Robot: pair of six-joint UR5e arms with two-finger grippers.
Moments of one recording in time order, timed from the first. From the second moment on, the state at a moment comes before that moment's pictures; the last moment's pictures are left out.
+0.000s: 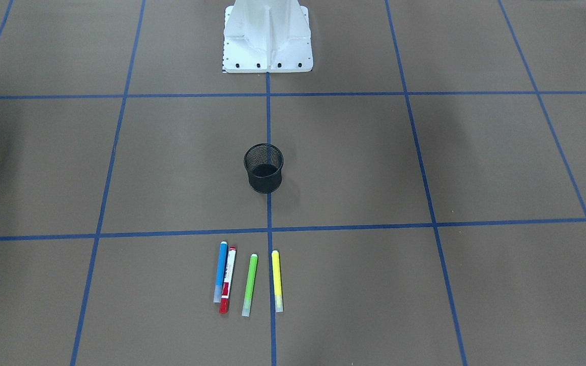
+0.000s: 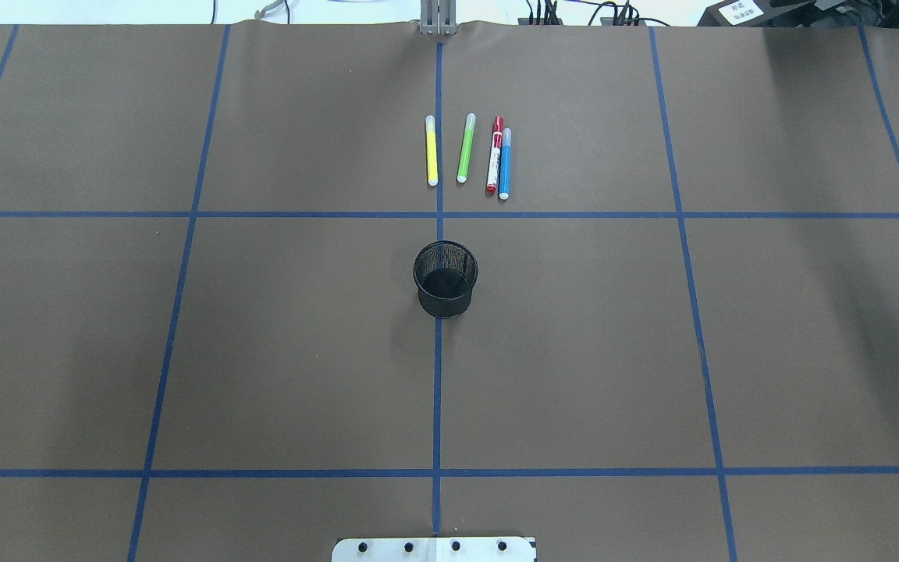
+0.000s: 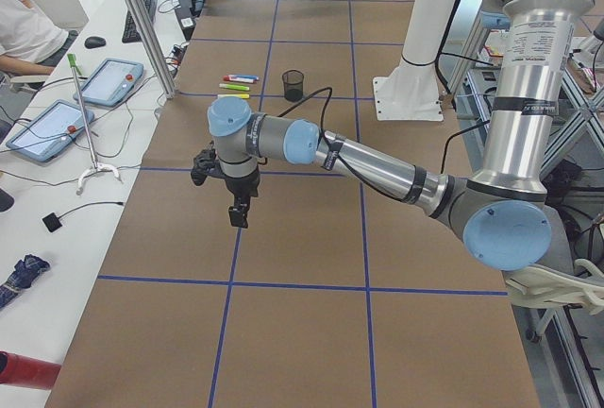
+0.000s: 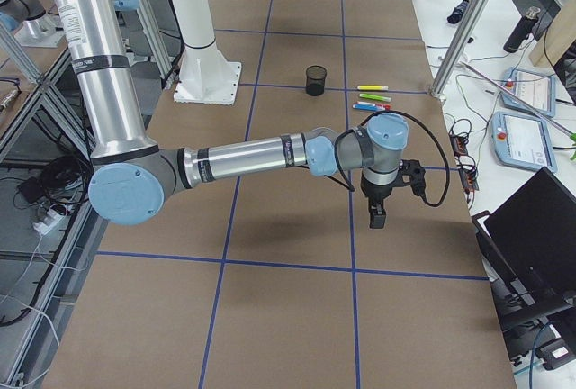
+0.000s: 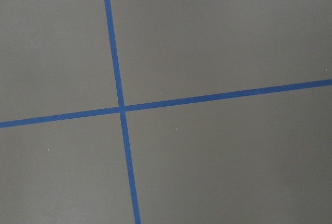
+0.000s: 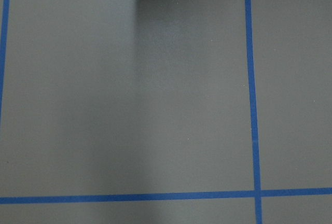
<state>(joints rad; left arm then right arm) -1.48 -1.67 -1.79 -1.35 -2.31 0.04 1.47 -1.37 1.56 -1.55 2.28 0.16</state>
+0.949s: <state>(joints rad) -1.48 -1.63 -1.78 -1.35 -2.29 -0.01 1.50 -1.39 1.56 -1.61 2.36 0.13</state>
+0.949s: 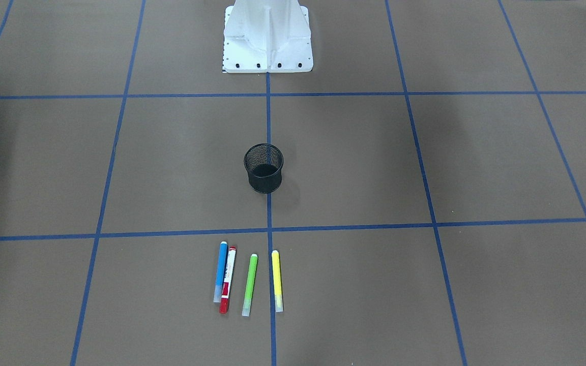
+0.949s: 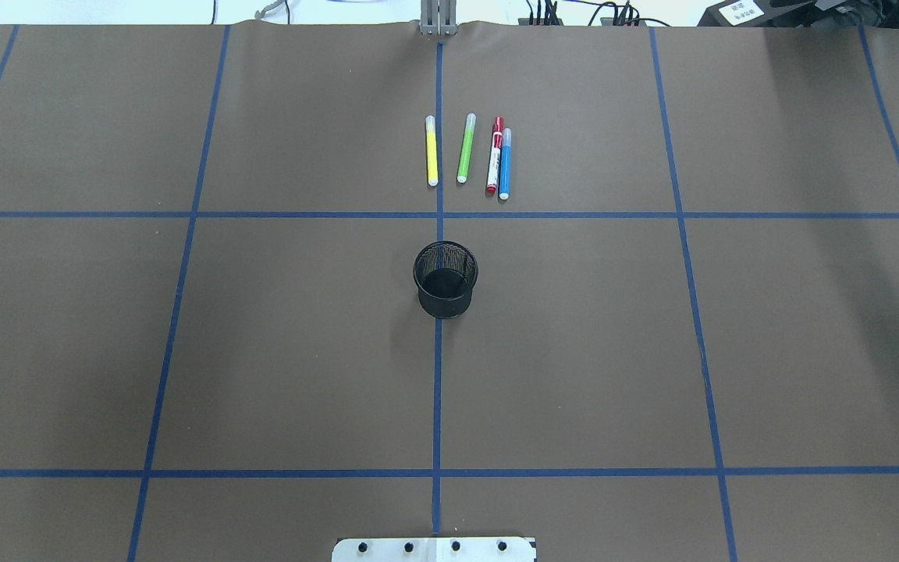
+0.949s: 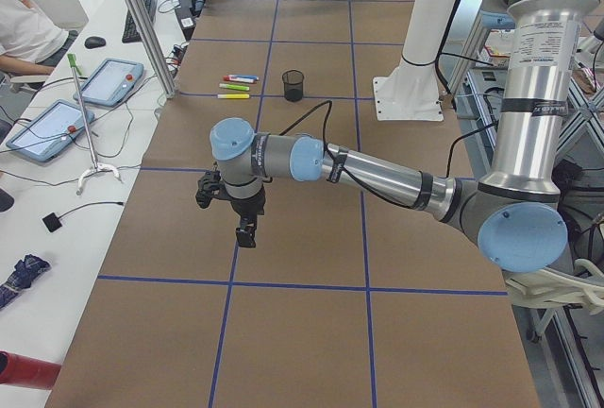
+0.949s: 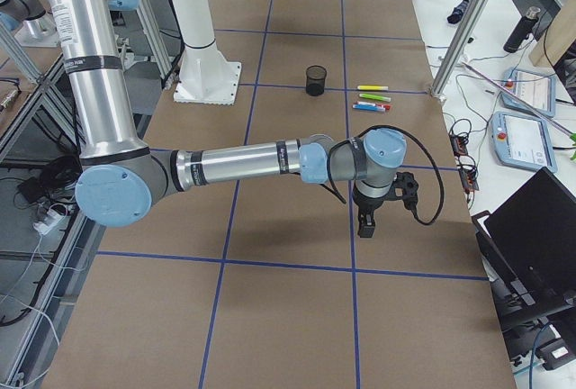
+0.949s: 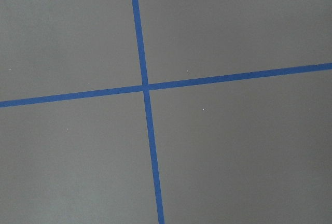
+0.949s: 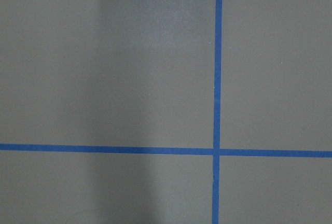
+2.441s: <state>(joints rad) -1.48 -1.64 -1.80 -1.36 -2.34 -0.01 1.50 -1.39 1.56 -1.60 2.36 0.13</state>
